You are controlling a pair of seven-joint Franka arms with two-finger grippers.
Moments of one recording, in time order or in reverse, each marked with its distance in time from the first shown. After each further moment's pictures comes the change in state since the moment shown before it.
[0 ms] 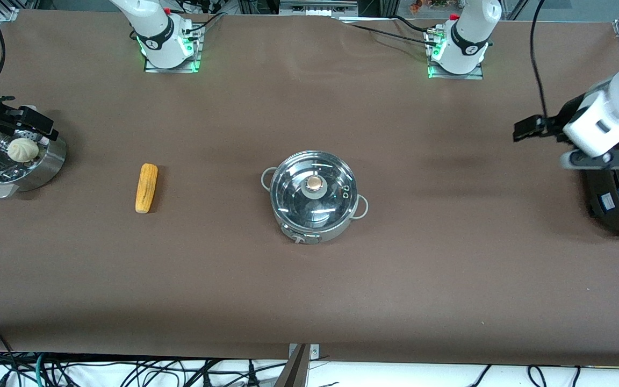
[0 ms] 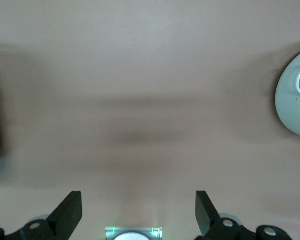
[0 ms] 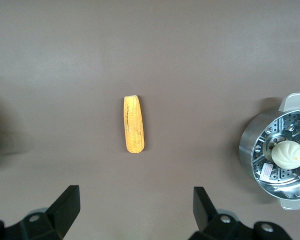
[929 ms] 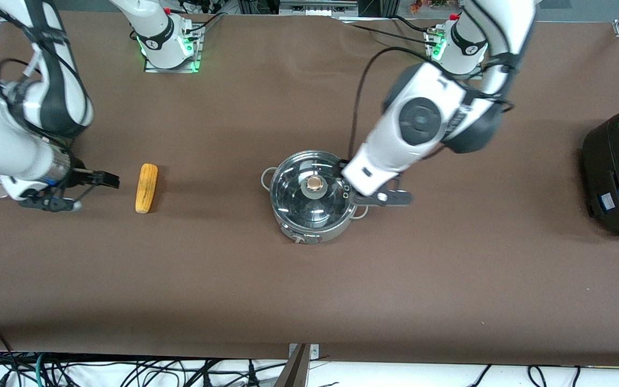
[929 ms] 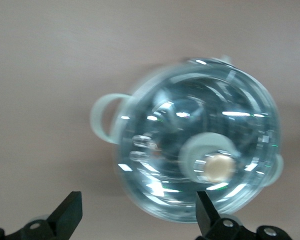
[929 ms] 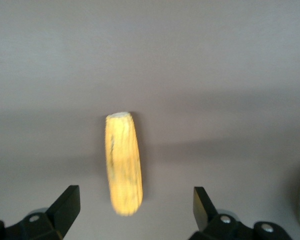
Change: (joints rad) left arm -0.519 0.416 -0.024 0.235 -0.118 0.384 -0.522; right arm 0.019 0.293 0.005 -0.313 0.000 0.546 0.003
